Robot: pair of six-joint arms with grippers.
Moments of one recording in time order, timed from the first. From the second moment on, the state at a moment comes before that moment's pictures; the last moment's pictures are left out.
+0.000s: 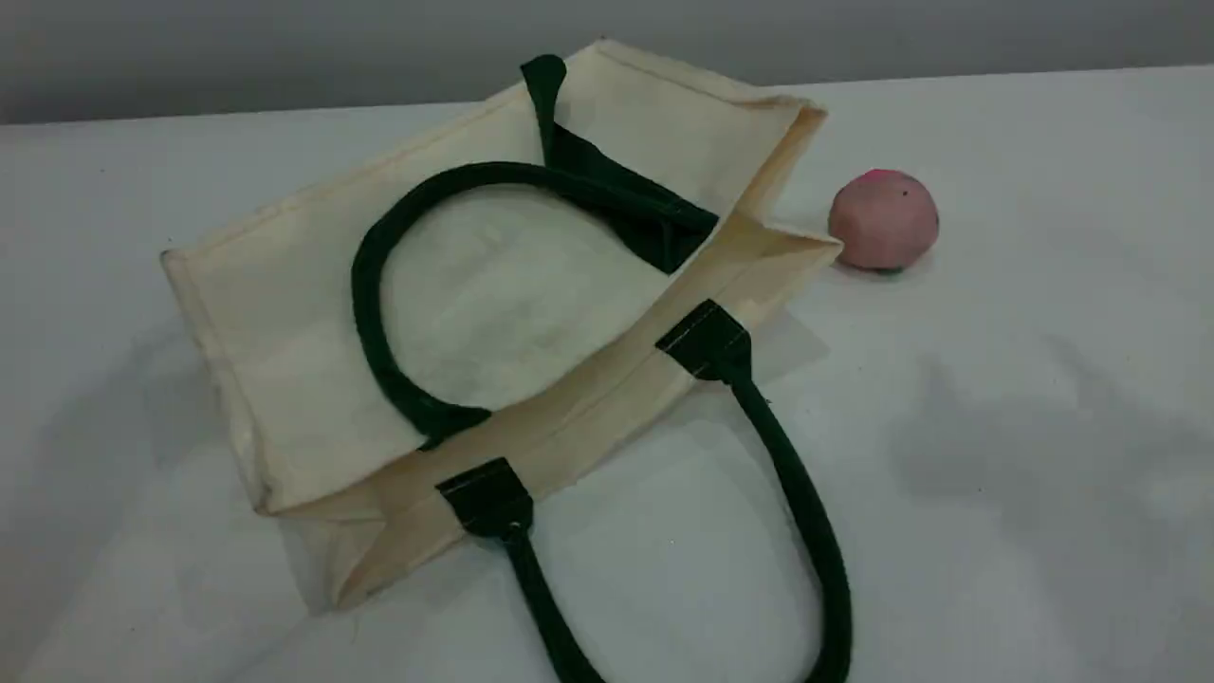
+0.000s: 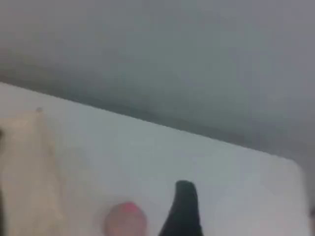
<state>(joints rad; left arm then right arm) -0.17 1.70 -1.94 -0.75 1.22 0.83 0.69 1.24 -1.13 -0.88 0.85 0.79</state>
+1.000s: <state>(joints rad) -0.17 1.04 -1.50 -0.47 1.22 0.44 0.69 0.42 -1.12 -0.35 1.23 0.16</state>
